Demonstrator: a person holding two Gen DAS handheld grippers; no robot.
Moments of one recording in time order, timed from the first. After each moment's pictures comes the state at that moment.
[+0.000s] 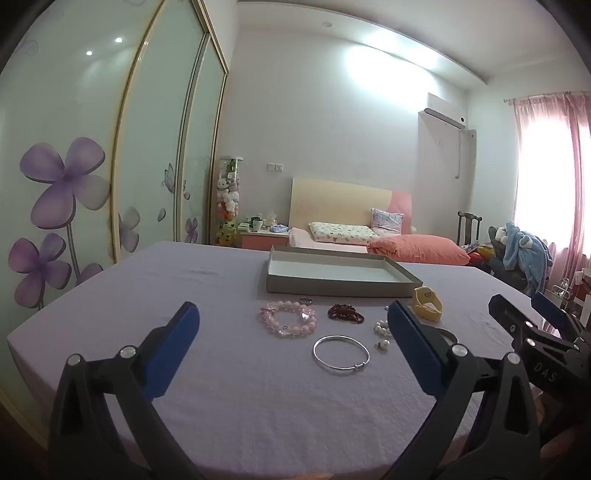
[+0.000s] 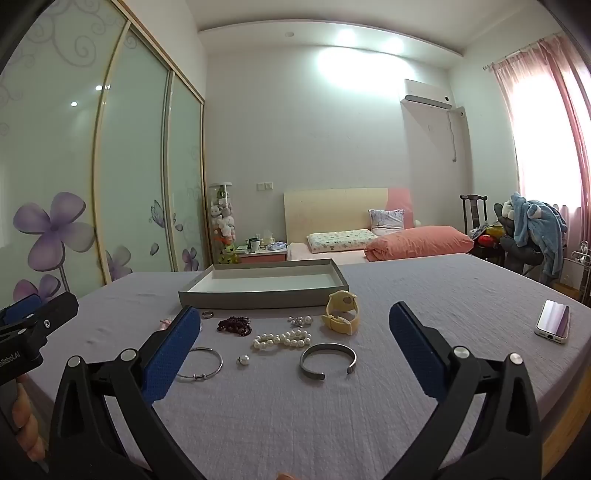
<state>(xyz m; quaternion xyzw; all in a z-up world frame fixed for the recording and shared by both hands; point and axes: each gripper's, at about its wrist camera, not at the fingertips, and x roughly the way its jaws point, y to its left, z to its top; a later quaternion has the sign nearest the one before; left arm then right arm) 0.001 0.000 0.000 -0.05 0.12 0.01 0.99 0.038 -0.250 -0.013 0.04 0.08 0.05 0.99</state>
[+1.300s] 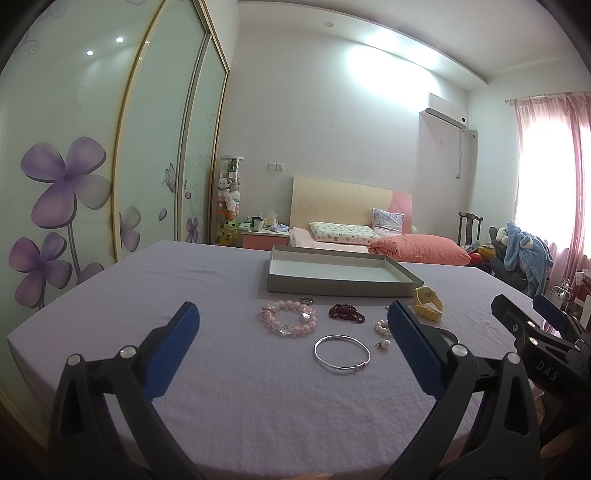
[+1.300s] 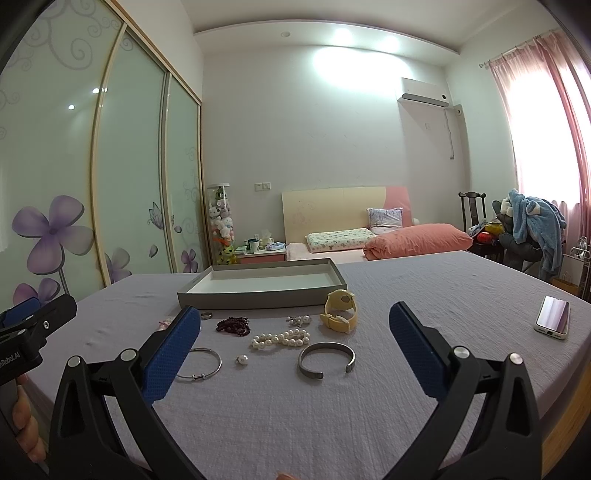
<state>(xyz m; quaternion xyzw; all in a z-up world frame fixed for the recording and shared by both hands) 0.000 0.004 -0.001 -0.05 0.12 0.01 0.99 0.037 -0.251 -0.012 0.04 0.08 0.05 0.99</state>
